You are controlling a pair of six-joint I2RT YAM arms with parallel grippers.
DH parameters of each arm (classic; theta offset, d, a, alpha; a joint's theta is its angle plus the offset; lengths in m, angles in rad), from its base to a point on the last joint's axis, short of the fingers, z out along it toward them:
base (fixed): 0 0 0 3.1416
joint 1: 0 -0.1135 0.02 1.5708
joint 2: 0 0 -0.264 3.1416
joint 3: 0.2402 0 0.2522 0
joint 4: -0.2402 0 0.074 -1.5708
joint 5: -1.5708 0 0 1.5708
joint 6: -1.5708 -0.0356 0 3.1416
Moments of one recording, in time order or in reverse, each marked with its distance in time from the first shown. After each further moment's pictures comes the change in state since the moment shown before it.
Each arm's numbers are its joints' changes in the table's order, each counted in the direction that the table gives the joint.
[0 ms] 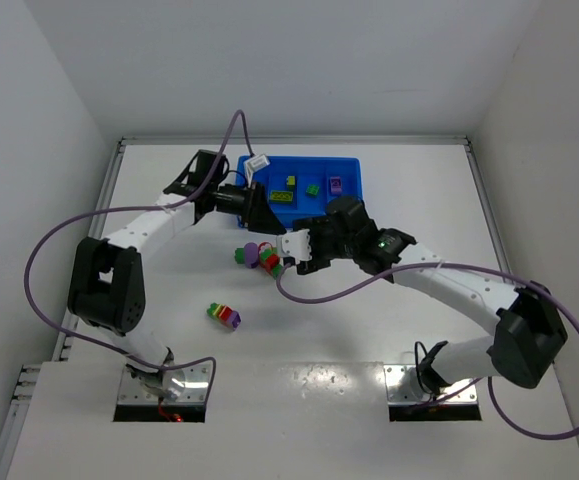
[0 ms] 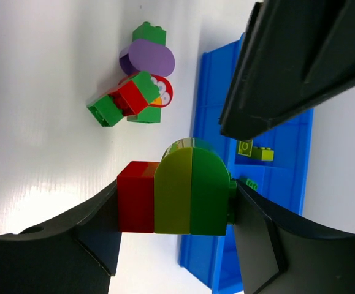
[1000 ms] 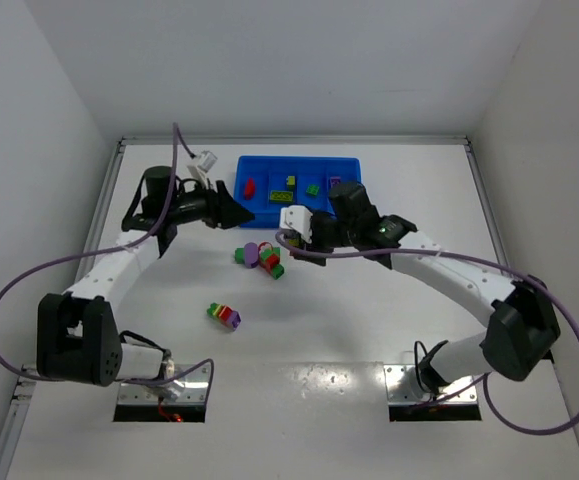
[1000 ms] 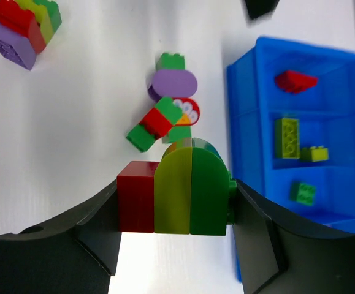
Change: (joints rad) left arm -0.200 -0.331 -0.325 0.315 0.335 0.190; right arm 0.065 0.065 0.097 -0.075 0.153 -0.289
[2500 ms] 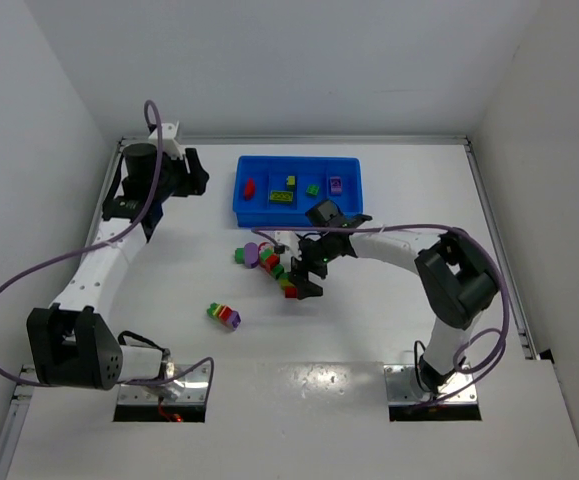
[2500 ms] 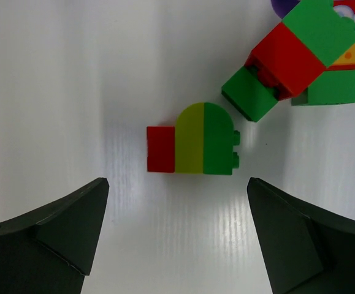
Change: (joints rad) left arm -0.041 -0.017 0.204 -0.175 0.666 -0.211; right arm 0.035 0.355 0.027 -0.130 0.179 -0.029
